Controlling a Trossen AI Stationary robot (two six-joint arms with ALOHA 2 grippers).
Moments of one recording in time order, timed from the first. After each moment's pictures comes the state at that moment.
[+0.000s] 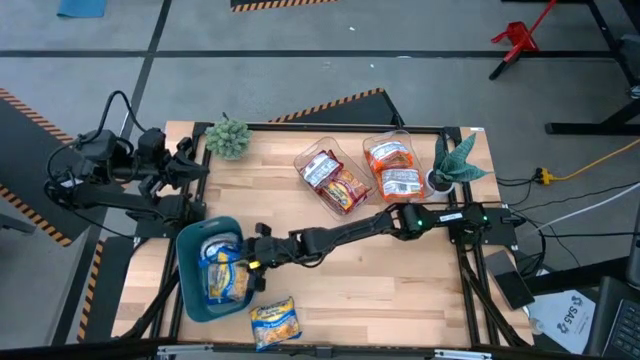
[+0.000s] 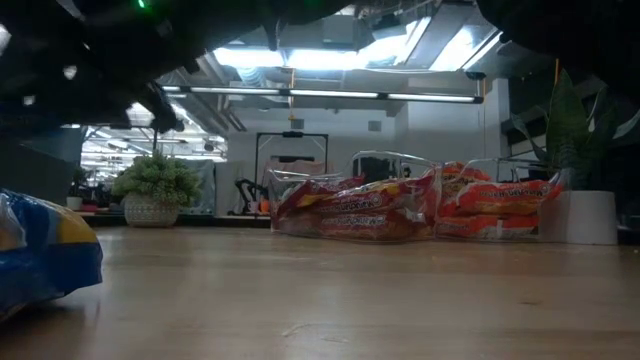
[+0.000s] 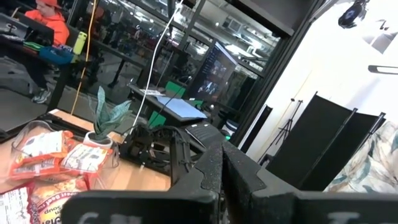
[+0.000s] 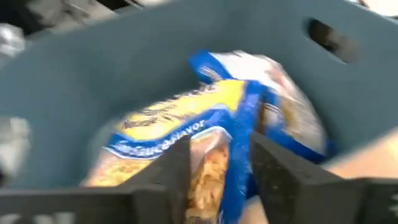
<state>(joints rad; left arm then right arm) -0.01 0.40 0.95 -0.39 0.06 -0.51 0.22 2.64 2.35 -0.18 0.13 0.23</state>
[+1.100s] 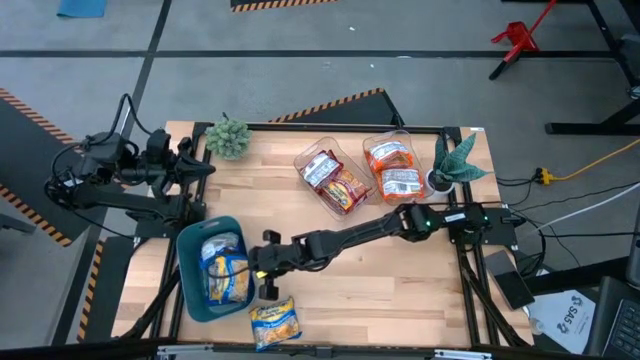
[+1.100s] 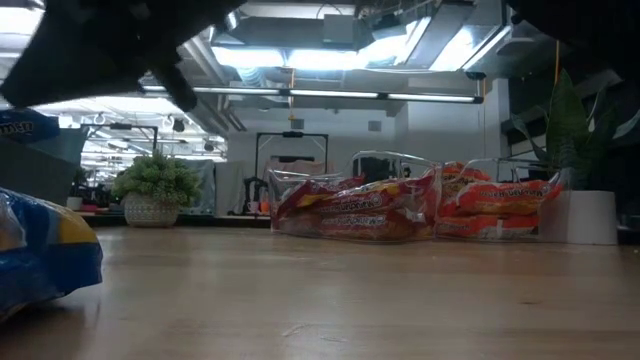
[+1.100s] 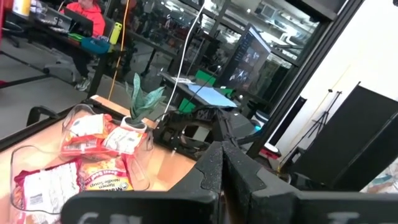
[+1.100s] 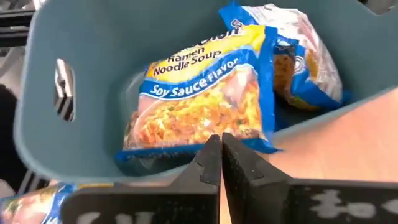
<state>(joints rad) -0.01 0.40 0.95 -0.50 -0.04 -0.49 0.27 2.57 2.35 -0.43 0.09 0.25</state>
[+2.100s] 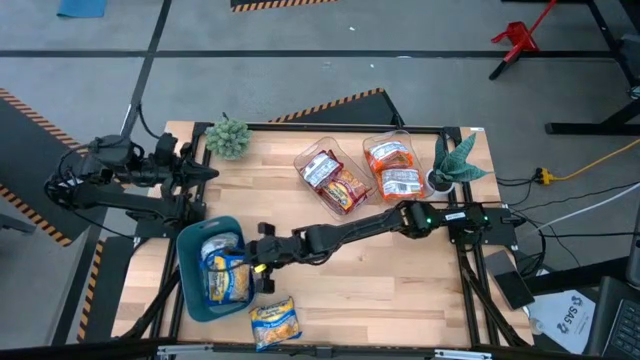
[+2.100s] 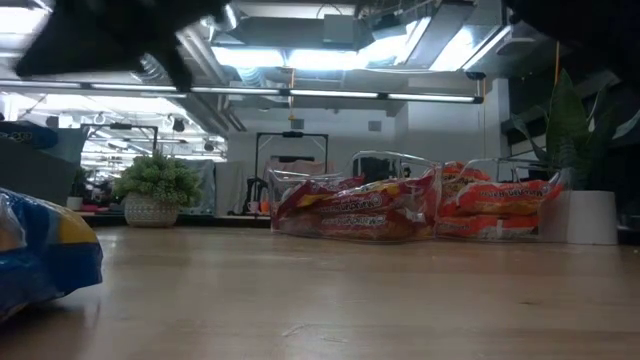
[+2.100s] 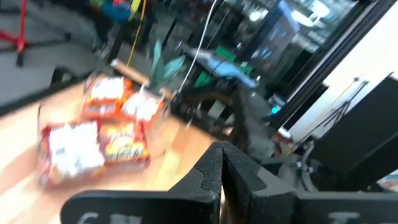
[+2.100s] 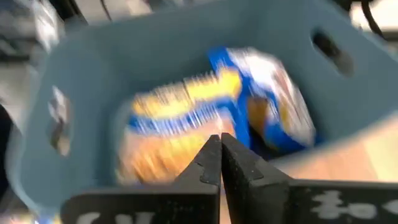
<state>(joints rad) -0.01 0.40 0.95 -0.63 -0.07 -0.56 0.24 2.55 2.36 -0.37 0.10 0.15</state>
